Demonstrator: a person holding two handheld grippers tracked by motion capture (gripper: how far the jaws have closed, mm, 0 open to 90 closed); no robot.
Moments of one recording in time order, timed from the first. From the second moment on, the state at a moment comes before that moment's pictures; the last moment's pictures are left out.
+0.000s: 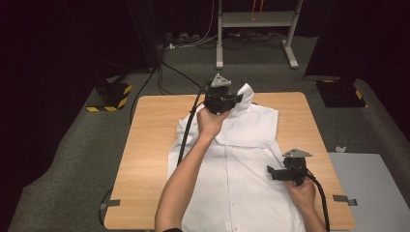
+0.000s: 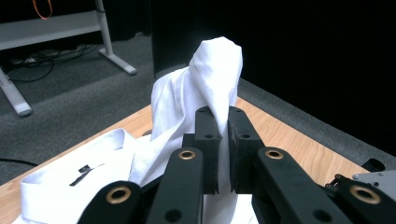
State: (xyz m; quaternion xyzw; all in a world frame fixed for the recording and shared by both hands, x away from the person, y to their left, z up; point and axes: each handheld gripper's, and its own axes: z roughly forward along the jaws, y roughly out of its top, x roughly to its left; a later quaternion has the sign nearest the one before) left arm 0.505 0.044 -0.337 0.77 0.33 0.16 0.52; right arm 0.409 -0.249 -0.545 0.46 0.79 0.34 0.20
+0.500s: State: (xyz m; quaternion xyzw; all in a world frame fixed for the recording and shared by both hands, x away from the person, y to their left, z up) left arm 0.513 0.022 -0.347 0.78 0.32 0.15 0.51; right arm 0.409 -0.249 -0.545 0.46 0.79 0.34 0.20
